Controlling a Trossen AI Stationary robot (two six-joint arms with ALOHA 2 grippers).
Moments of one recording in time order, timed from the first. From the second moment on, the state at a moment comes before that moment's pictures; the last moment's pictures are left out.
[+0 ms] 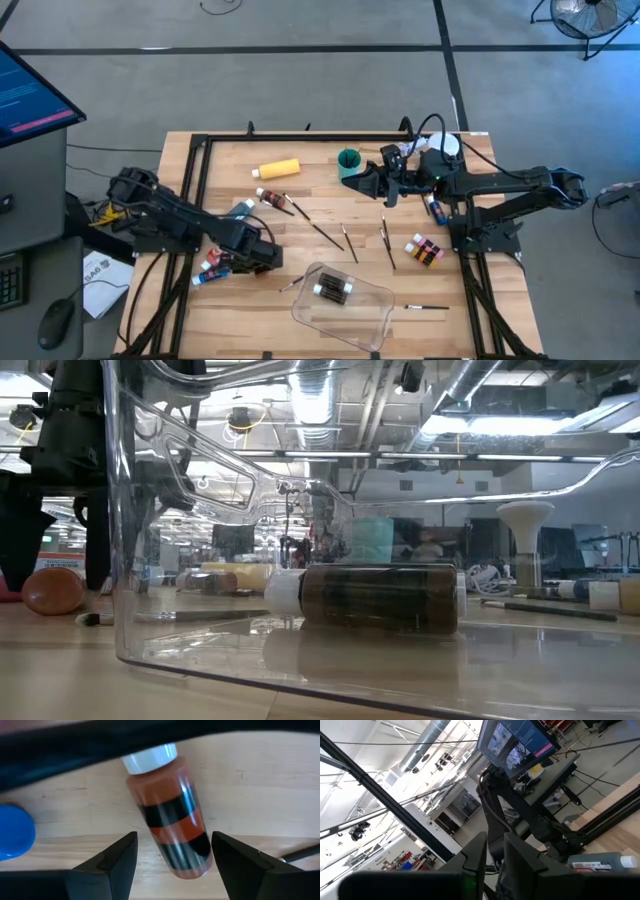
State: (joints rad) left arm -0.35 1.57 0.82 -0.65 0.13 -1.99; right arm -0.06 1.19 0.84 0.53 -0.13 0.84
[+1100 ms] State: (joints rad) left arm -0.22 1.57 0.82 -0.64 0.10 -1.49; right arm -0.06 1.19 0.84 0.53 -0.13 0.84
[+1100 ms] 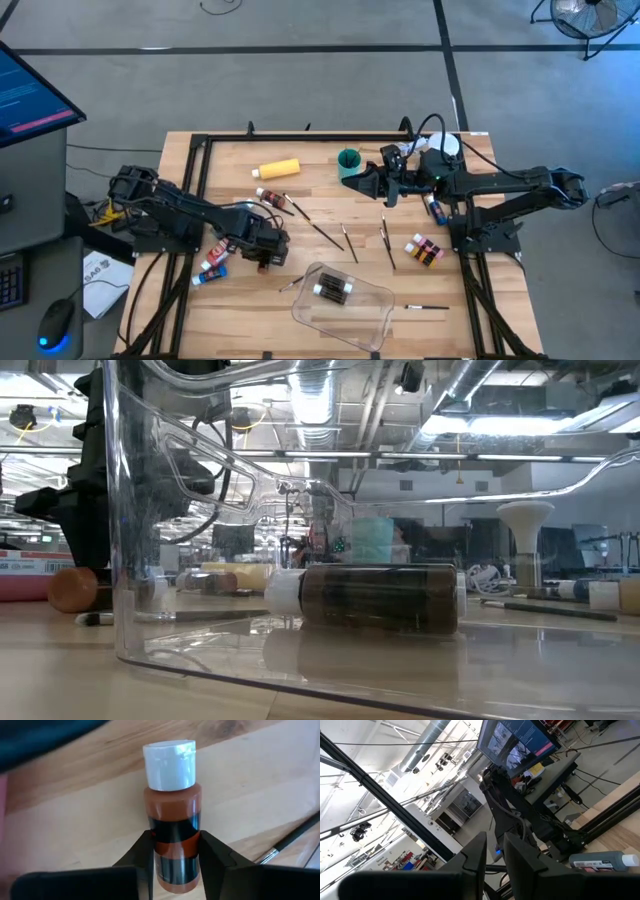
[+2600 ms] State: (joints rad) left arm -0.19 1.28 1.14 -0.63 0.21 -0.52; right arm 0.01 1.19 0.84 0.49 -0.13 0.87
